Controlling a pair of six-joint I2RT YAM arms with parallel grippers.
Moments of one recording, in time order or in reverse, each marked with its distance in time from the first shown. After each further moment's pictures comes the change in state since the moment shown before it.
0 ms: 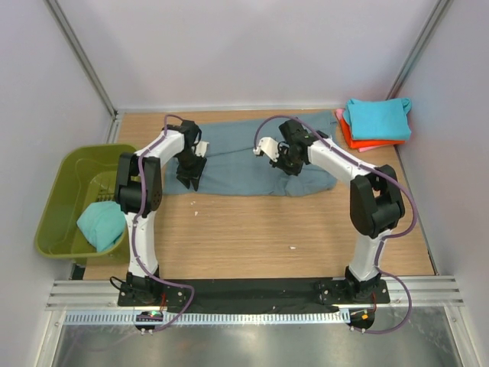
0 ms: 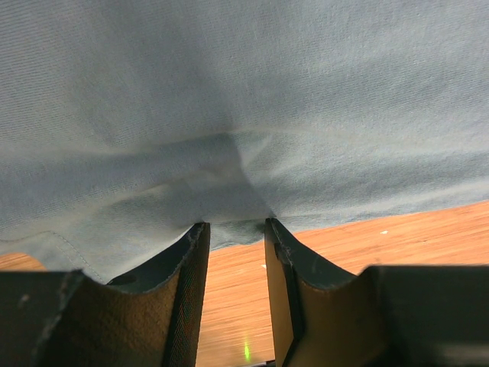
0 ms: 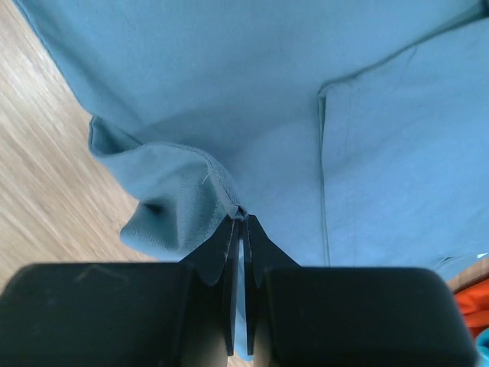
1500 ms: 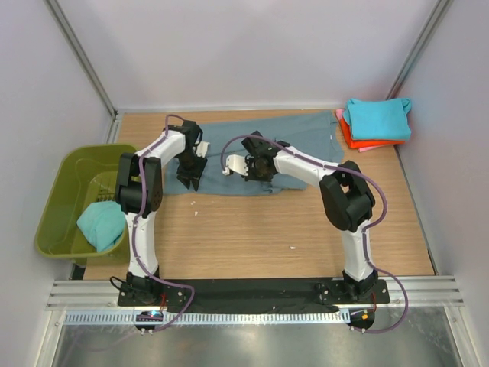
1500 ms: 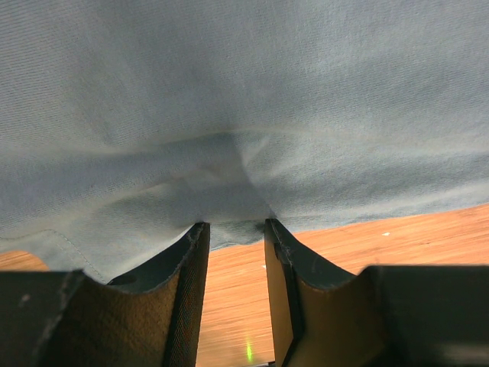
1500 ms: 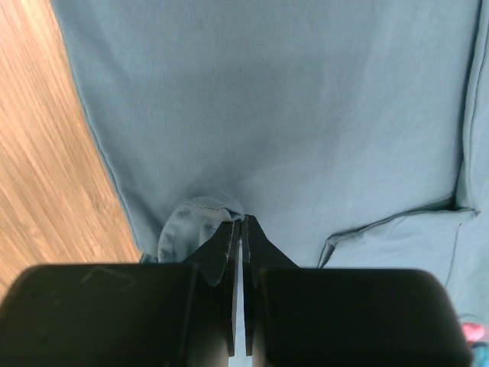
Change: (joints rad) left arm -0.010 -0.003 -0.006 0.006 -0.014 0.000; right arm 0.233 0.182 0.116 0.071 0.117 -0.103
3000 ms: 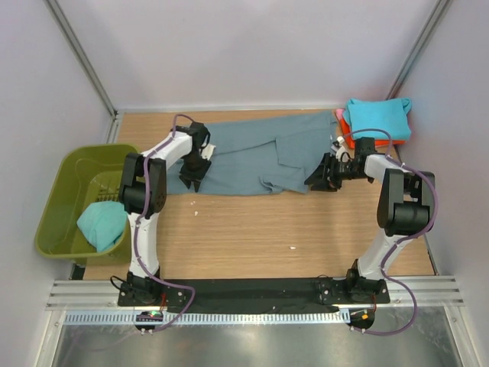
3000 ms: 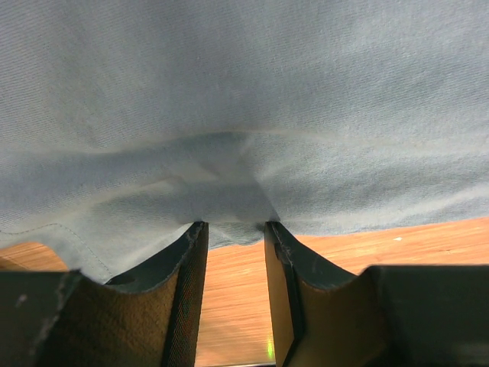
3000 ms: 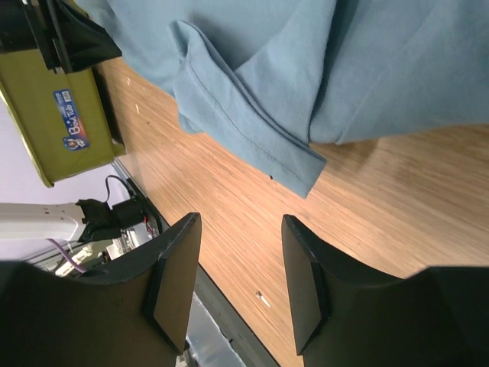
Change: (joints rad) left arm -0.057 0.006 0.005 -0.010 -0.089 0.030; right arm -0.784 -0.245 -0.491 0.118 -0.918 1.077
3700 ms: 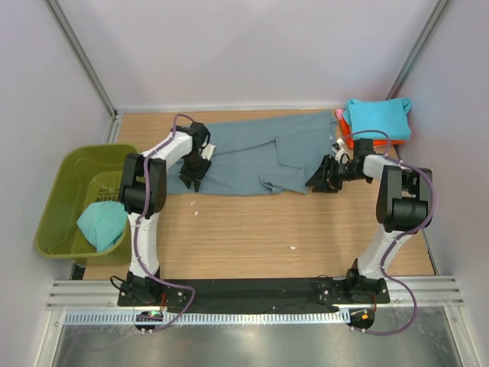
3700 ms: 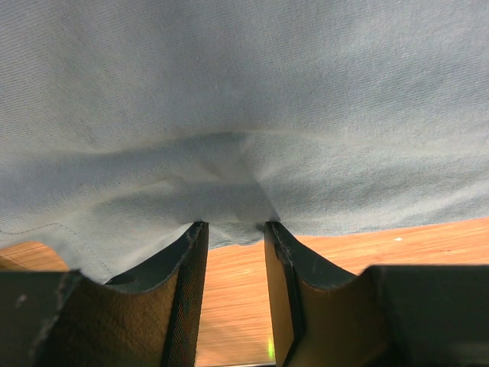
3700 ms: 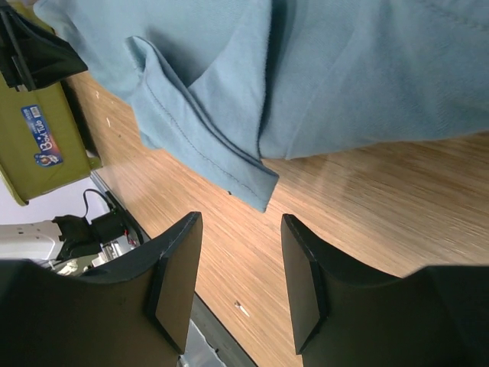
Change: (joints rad) left arm -0.003 0.000 0.000 0.000 -0.006 0.002; right arm 0.000 0.040 0.002 0.047 0.065 0.008
